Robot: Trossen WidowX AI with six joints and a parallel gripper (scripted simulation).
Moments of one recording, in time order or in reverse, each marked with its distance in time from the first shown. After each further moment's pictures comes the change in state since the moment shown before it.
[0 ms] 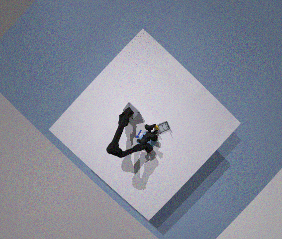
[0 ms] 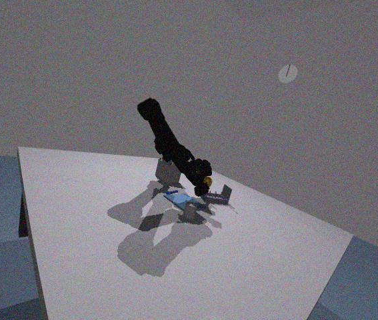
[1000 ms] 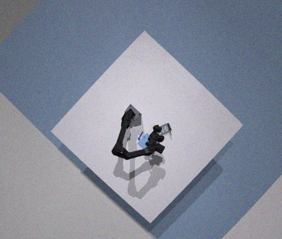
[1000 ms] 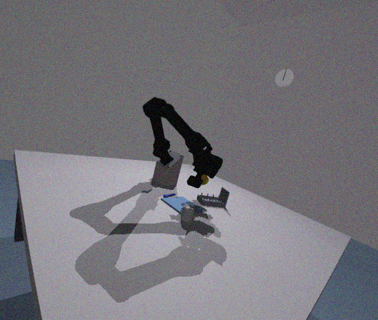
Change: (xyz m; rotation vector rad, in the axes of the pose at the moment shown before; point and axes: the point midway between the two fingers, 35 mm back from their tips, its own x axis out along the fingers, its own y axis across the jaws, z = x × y) arm -0.009 0.029 0.017 0.586 0.451 -0.229
